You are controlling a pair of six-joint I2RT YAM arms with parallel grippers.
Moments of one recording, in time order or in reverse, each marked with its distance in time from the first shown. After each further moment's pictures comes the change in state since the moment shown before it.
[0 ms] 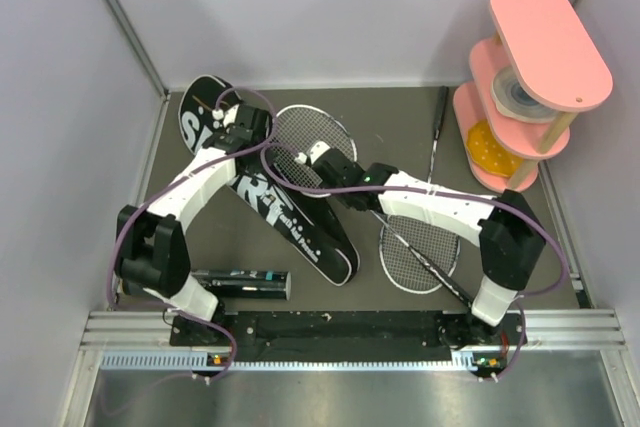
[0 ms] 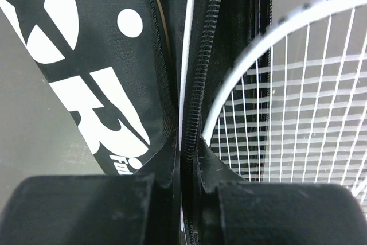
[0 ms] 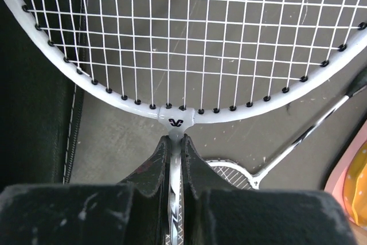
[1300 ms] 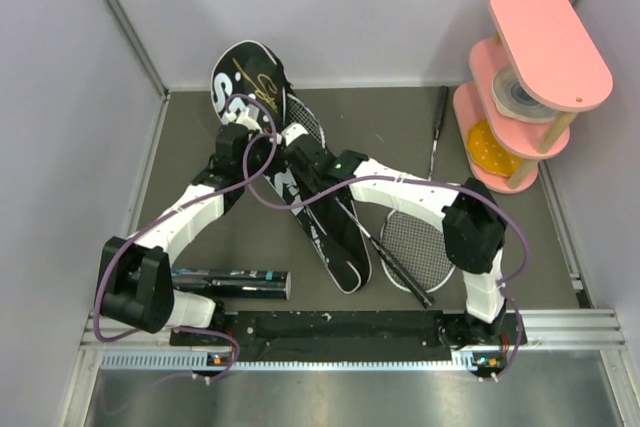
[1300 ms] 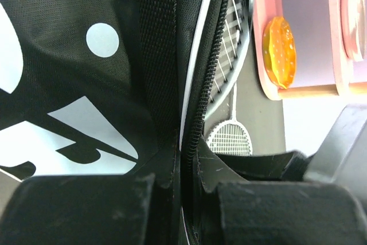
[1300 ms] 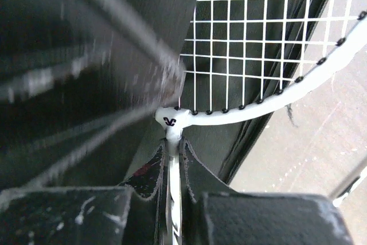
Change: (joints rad) left arm 0.020 -0.238 -0.390 0.684 0.552 0.063; right arm 0.017 0.228 0.296 0.013 -0.029 0.112
